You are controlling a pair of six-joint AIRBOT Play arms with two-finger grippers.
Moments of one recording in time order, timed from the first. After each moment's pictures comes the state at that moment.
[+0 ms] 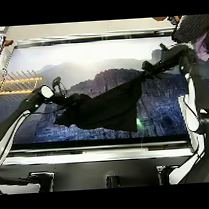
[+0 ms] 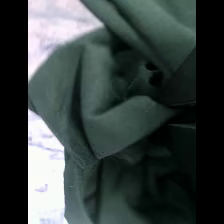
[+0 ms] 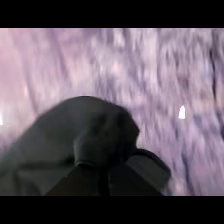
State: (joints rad) left arm -0.06 -1.62 1.21 1.09 -0.87 -1.79; right arm -0.07 -1.92 1.91 2.10 -1.27 -1.45
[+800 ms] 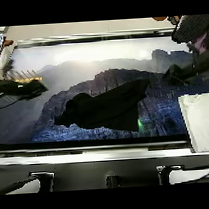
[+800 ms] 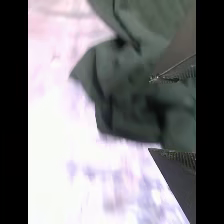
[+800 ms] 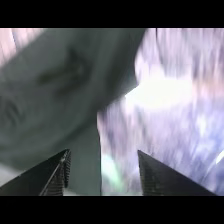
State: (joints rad) left arm 0.34 -1.32 1.33 1.10 -1.20 -1.56; right arm -0.32 -1.60 1.62 2.15 -1.51 -1.75
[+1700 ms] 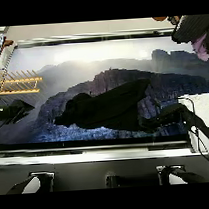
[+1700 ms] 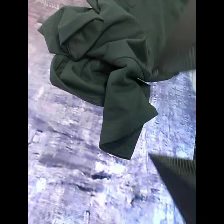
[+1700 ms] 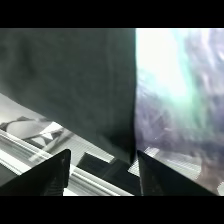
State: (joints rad) left arm 0.56 -1.01 0.98 1.02 -1.24 -1.53; right arm -0.06 -1.30 0.64 2.32 -1.10 -1.93
